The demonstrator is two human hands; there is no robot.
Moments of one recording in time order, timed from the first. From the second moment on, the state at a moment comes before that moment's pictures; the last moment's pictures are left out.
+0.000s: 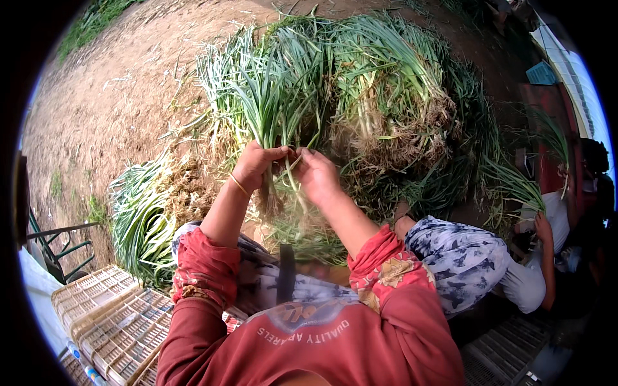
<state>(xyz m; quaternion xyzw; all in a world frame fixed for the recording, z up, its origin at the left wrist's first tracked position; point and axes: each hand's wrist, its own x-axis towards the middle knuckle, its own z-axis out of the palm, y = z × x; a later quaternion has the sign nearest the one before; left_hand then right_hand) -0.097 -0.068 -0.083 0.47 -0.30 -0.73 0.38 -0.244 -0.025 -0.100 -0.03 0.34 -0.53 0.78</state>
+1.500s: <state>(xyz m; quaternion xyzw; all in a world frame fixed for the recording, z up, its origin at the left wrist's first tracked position) -0.035 -0.084 -0.048 0.56 -0.18 -0.66 0.47 -0.238 -0.023 -0.218 -0.09 0.59 -0.36 0.72</state>
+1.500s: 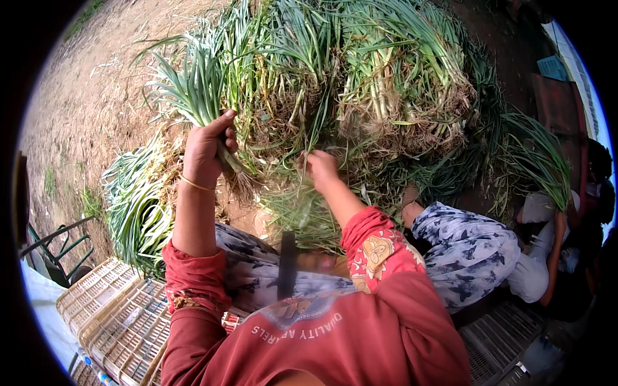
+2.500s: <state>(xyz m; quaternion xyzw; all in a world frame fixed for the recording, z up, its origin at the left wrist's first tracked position) -0.073 -0.079 -0.066 0.51 -0.27 -0.68 0.46 -0.320 0.100 -0.102 -0.72 0.57 -0.06 0.39</state>
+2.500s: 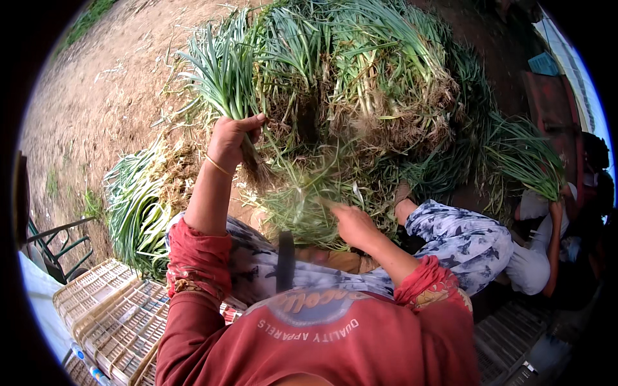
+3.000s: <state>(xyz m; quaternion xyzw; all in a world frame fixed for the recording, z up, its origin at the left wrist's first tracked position) -0.046 -0.085 -0.027 0.45 -0.20 -0.61 0.62 -0.280 -0.093 -0.145 -0.55 0.62 -0.21 0.52</state>
